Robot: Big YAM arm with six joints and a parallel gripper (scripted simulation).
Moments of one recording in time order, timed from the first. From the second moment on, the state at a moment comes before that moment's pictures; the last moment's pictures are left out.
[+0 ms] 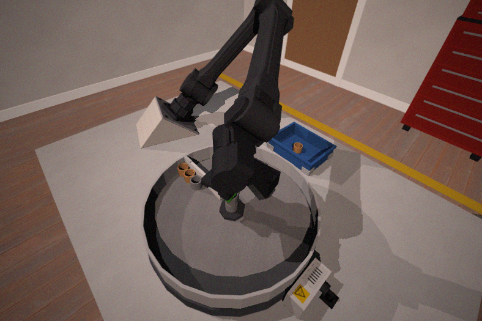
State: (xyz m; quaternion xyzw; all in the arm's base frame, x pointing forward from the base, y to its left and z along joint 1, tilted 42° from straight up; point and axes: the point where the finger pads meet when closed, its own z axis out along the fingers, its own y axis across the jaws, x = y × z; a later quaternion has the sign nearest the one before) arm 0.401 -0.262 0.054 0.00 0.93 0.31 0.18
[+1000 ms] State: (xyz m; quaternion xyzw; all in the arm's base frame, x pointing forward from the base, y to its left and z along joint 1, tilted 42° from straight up) arm 0.402 -0.262 0.054 0.00 0.93 0.31 0.18
